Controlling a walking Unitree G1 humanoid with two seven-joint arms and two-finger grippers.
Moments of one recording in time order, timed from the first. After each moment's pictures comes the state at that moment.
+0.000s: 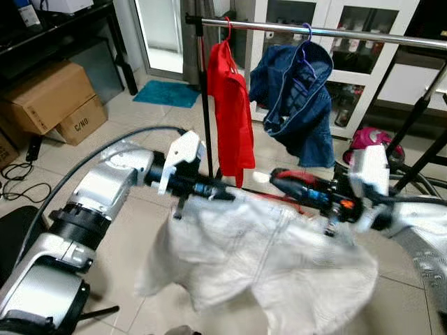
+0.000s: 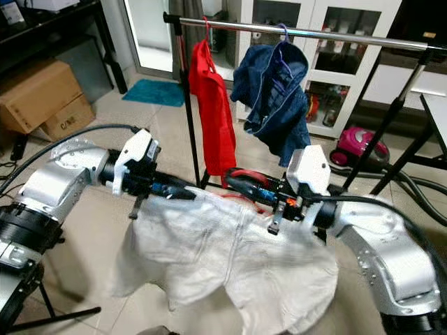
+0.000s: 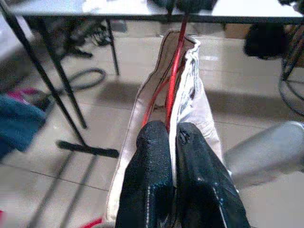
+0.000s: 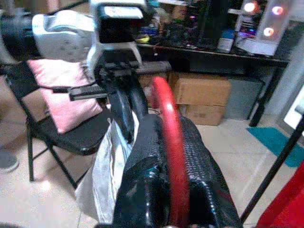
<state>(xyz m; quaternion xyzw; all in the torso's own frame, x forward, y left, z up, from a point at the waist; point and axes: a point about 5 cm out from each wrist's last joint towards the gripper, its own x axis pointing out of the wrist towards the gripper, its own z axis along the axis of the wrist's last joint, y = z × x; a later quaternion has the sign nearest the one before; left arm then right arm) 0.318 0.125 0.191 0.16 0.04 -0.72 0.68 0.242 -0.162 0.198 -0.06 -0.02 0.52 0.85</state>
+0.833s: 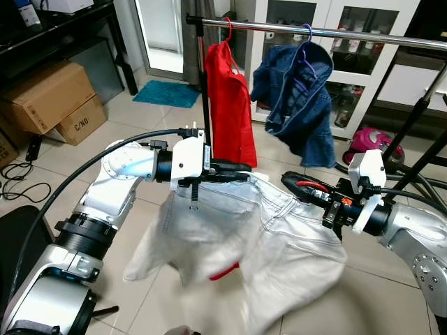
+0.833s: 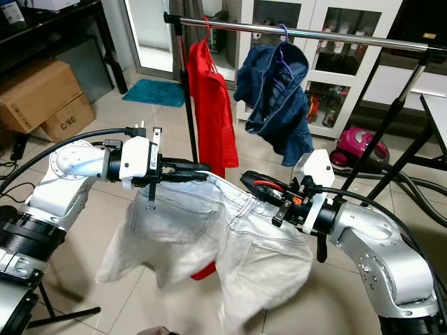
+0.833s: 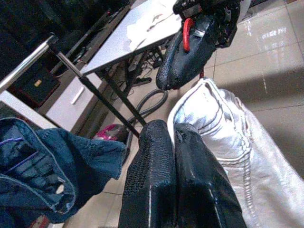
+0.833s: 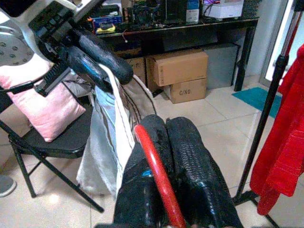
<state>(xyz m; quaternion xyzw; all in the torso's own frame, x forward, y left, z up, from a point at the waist) 0.311 0.113 0.204 0.28 -0.13 -0.65 0.69 0.248 -0.177 0.175 0.01 0.05 0.45 0.89</state>
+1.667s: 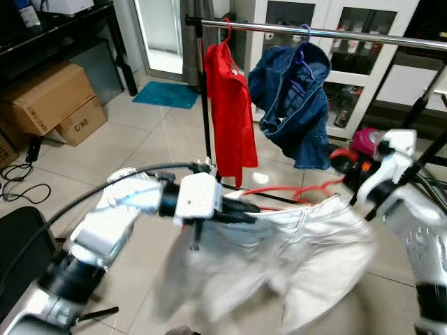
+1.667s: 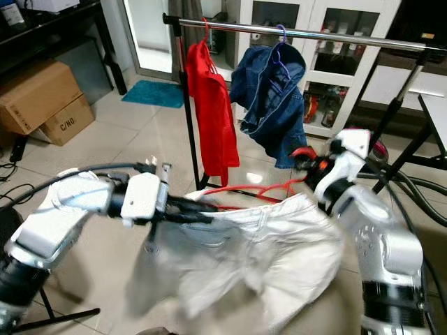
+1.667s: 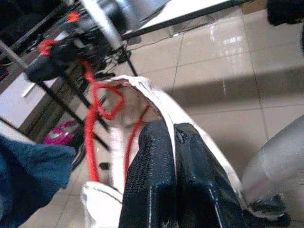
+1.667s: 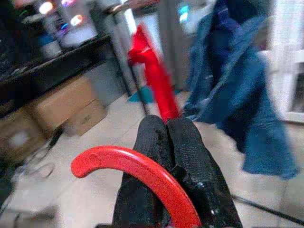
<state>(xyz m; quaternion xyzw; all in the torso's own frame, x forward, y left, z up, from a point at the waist) 0.257 0.094 0.182 0.25 -0.06 -0.71 0.66 0.301 -0.226 0.172 0.12 0.04 0.13 0.98</state>
